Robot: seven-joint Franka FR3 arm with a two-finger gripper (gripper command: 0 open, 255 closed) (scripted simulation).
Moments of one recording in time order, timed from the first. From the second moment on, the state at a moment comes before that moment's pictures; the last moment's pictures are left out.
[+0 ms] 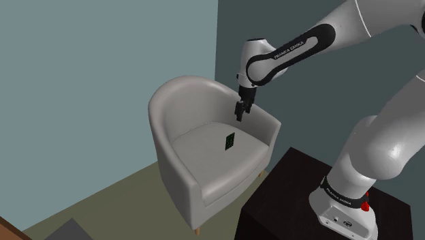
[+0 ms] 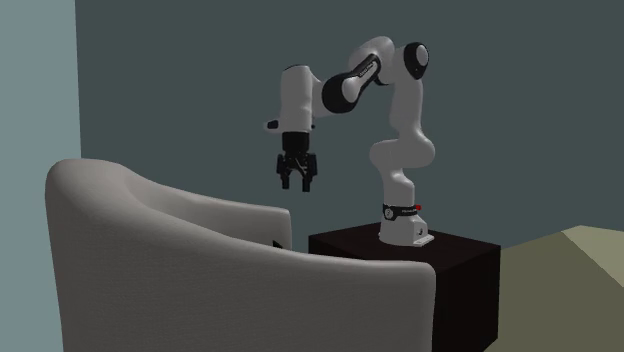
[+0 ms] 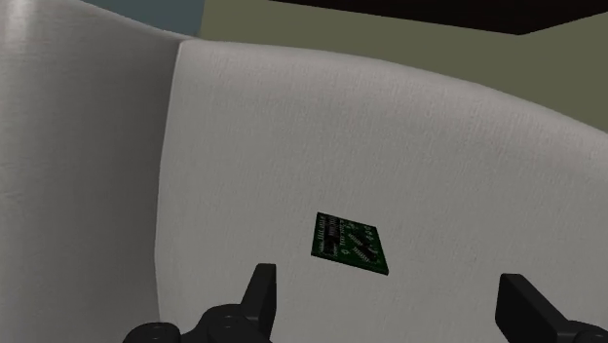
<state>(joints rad) 0.05 -0.21 -0.07 -2.46 -0.03 2.25 -0.13</state>
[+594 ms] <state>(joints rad) 0.05 0.12 -0.07 -2.36 -0.03 2.47 -0.17</state>
